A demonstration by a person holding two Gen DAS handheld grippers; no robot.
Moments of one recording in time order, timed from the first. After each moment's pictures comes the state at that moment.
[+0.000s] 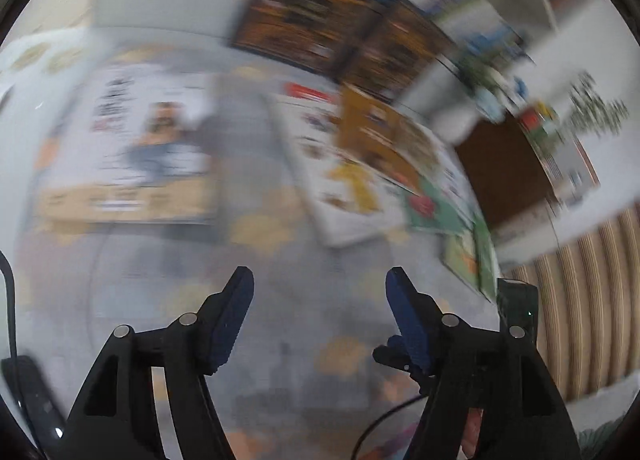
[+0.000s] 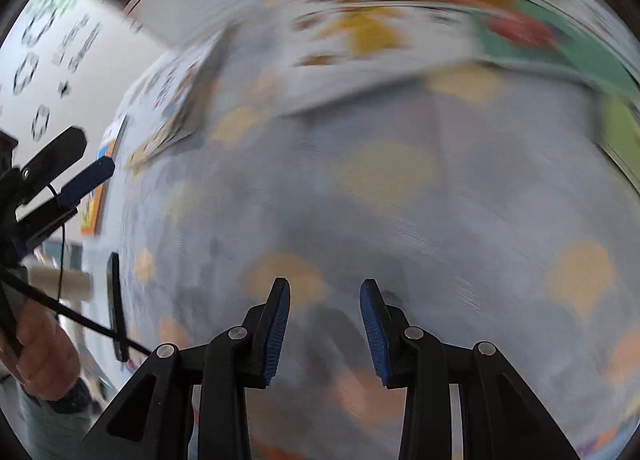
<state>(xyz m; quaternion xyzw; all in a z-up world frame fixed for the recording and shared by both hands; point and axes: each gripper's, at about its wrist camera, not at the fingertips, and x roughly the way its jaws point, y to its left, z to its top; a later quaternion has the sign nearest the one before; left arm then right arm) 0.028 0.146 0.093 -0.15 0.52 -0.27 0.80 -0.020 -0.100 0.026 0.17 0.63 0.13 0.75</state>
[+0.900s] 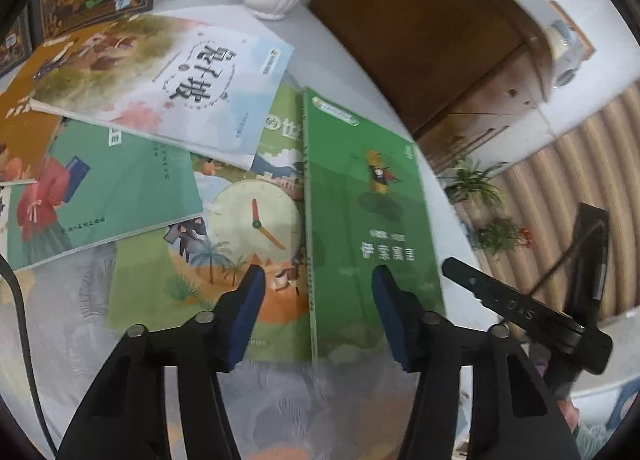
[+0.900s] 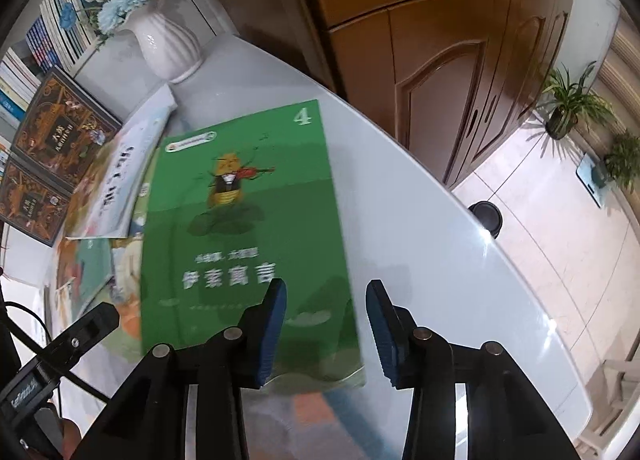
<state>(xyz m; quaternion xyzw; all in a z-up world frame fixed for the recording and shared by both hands) 0.004 -0.272 0.054 -0.01 0.57 -0.35 0.74 -0.063 -0.501 0.043 0.27 0.53 -0.18 0.78</state>
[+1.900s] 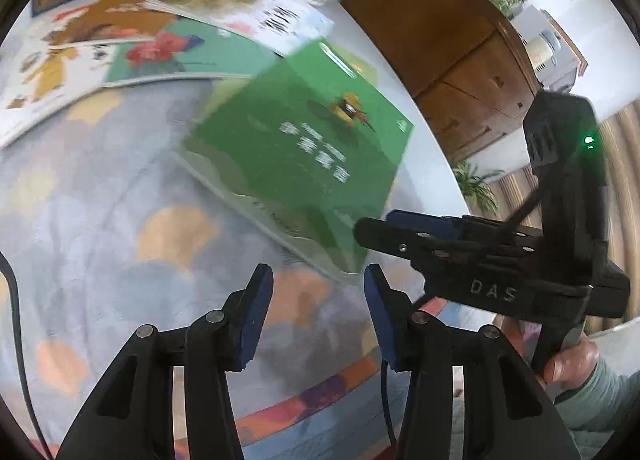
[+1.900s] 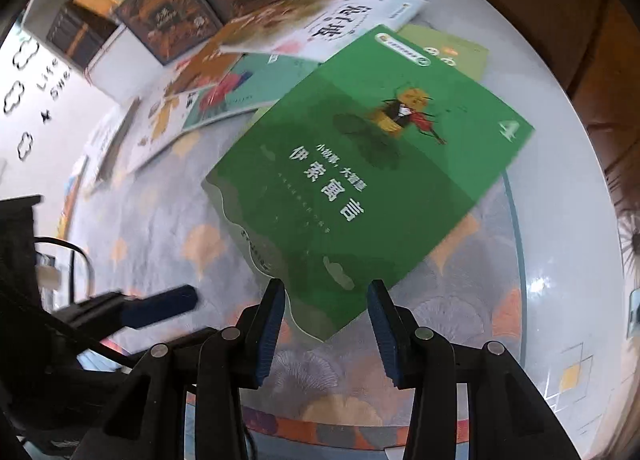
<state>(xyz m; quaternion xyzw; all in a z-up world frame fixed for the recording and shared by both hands) -0.099 -0.167 0.069 -0.06 0.57 -0.32 0.75 -0.066 -0.348 0.061 0.13 0.60 0.09 0.78</state>
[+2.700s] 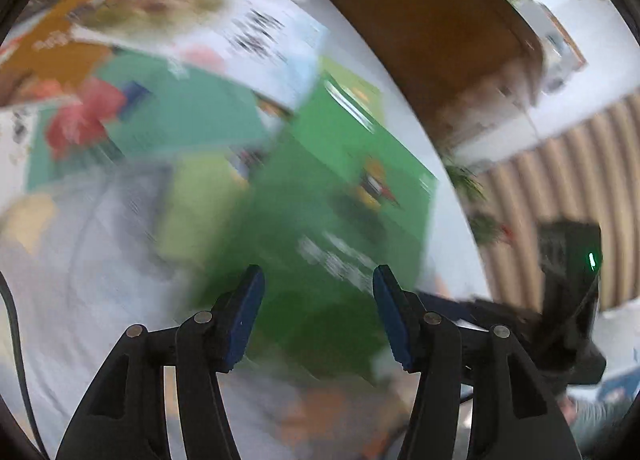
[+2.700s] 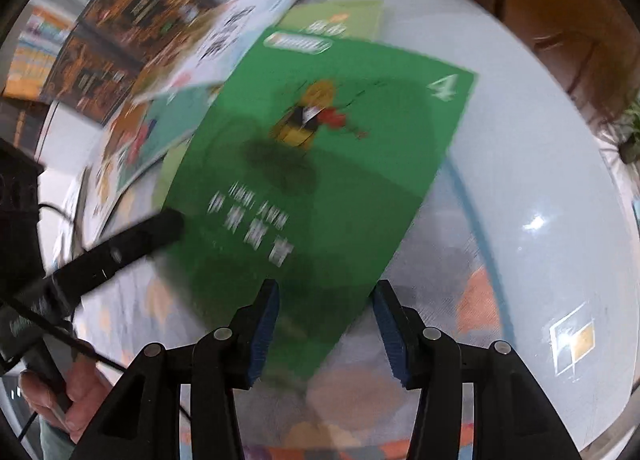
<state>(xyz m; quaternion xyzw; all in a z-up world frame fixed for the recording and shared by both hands) -0.021 -0.210 0.044 -0.05 0.59 -0.38 0.71 -0.064 -0.394 0.033 0.23 0.62 0.00 0.75</state>
